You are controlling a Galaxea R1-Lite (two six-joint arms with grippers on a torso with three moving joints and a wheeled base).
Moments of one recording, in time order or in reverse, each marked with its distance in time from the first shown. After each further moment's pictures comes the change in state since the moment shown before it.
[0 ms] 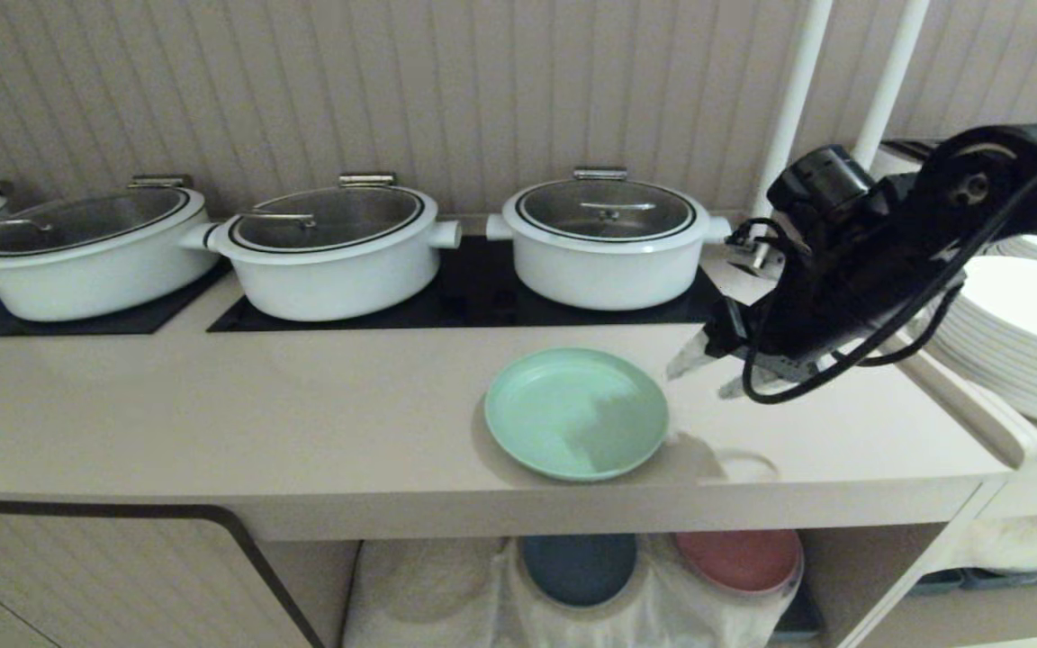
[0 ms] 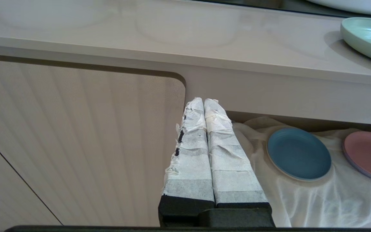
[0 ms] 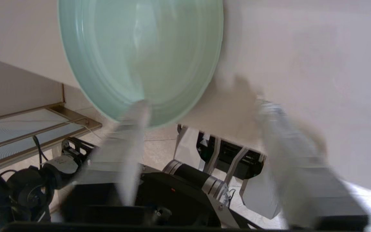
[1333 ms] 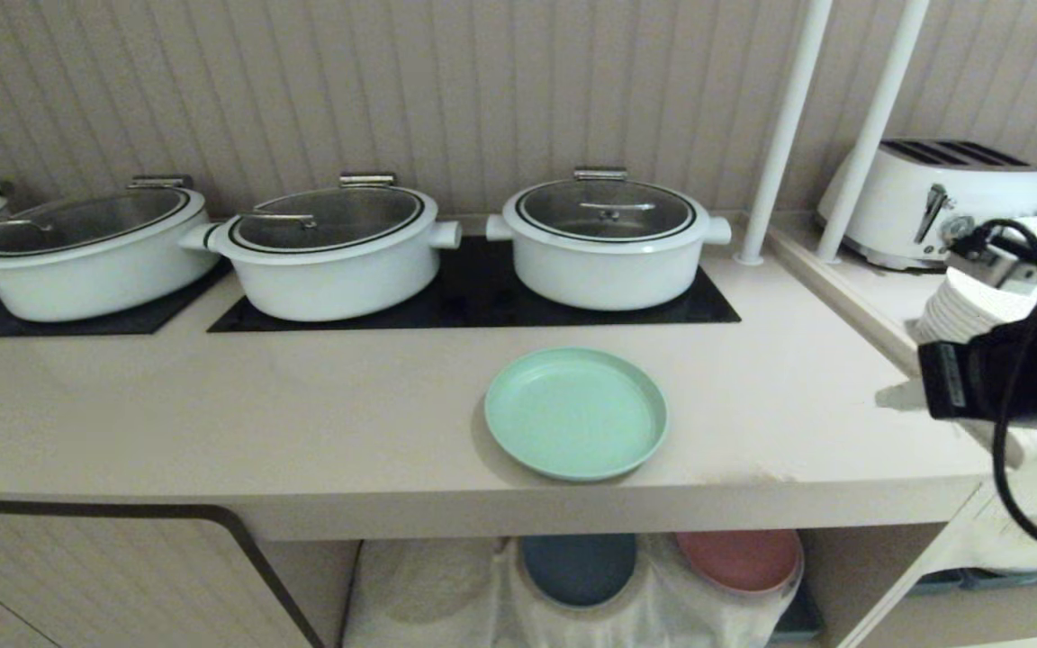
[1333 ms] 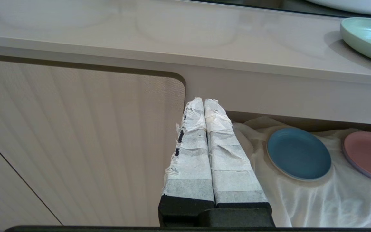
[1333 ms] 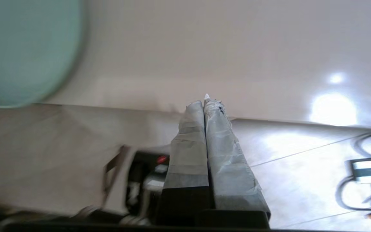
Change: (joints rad) left arm 0.000 0.000 0.000 0.000 0.000 0.000; right arm -0.215 -0.513 0.685 -0.414 -0.245 -0.212
